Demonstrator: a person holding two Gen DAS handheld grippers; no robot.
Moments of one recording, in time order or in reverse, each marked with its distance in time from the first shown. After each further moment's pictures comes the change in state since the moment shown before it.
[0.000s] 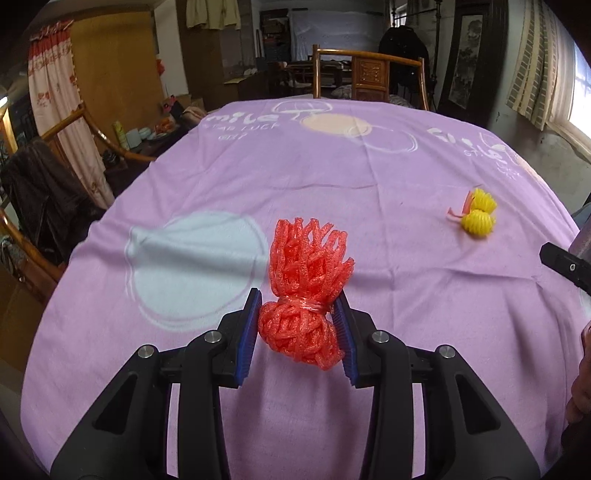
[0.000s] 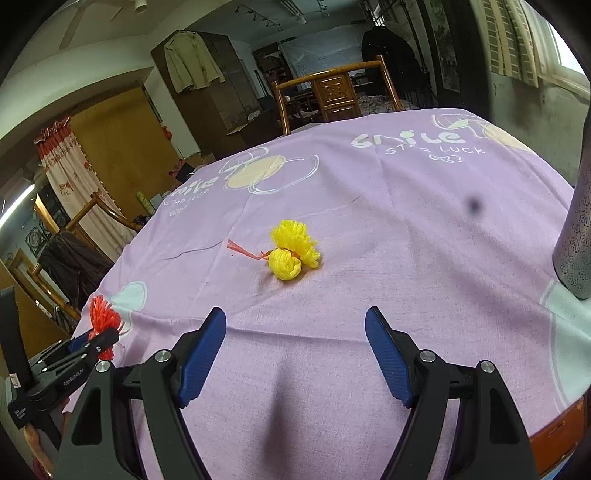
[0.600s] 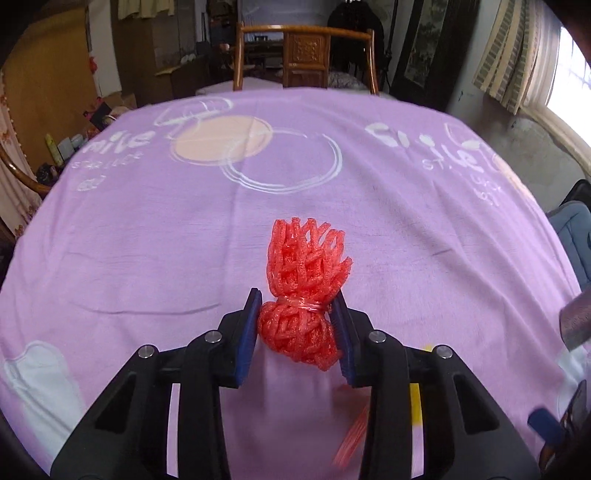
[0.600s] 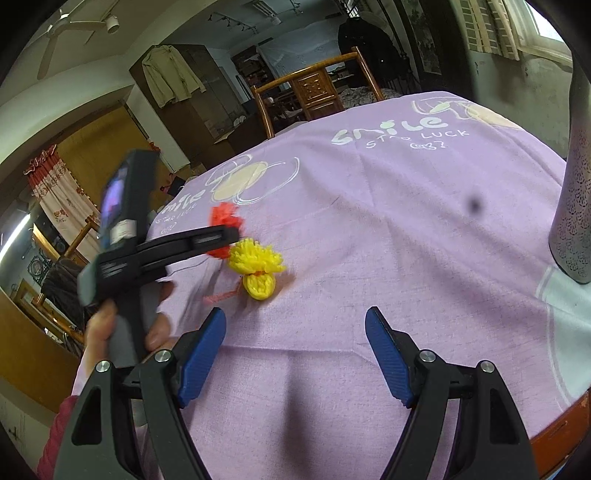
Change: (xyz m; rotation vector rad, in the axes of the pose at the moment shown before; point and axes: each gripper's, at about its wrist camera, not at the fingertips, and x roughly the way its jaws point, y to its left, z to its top) left arm 0.108 -0.122 0.119 0.093 0.063 -0.173; right arm 0.004 -0.024 0.009 0.113 0.002 0.009
